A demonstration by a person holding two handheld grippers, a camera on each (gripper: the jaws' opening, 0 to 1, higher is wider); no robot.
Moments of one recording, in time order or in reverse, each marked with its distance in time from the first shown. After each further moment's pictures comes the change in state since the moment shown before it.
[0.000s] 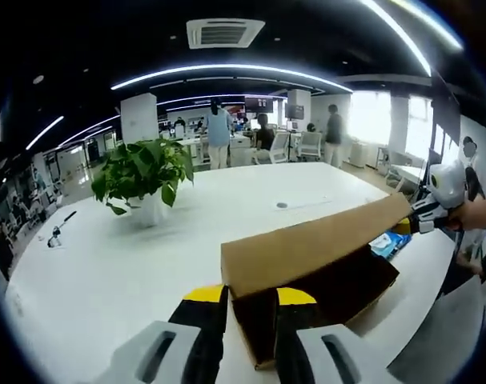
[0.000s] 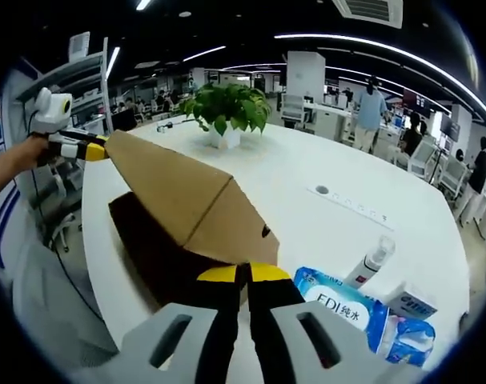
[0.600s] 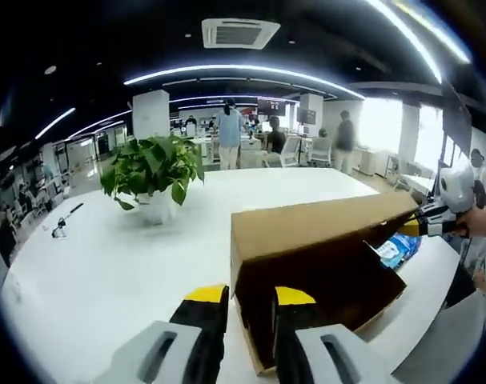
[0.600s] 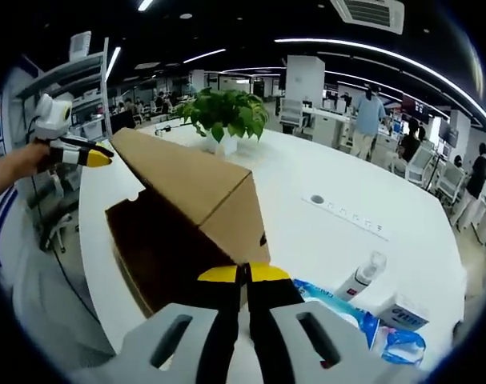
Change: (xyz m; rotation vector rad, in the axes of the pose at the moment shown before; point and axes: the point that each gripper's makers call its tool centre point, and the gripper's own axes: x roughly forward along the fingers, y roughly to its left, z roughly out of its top) left arm 0.005 0.012 0.011 -0.043 -0.022 0.035; right arm -0.002 -0.008 0.020 -0.014 -0.022 -0.018
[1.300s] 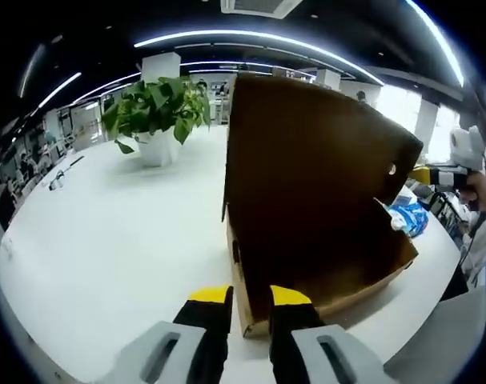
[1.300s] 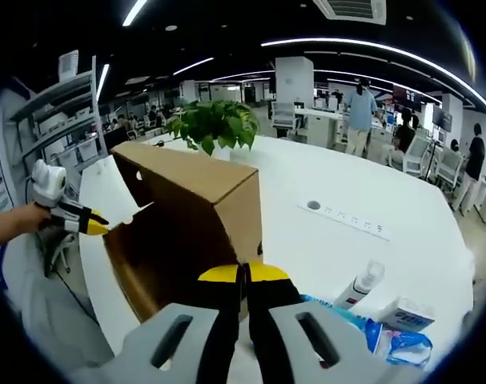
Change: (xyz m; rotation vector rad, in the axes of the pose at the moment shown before) left arm 0.011 -0.005 -0.081 -0.111 0.172 0.026; right arm 0.005 -0.012 0.019 0.075 -0.036 -0.005
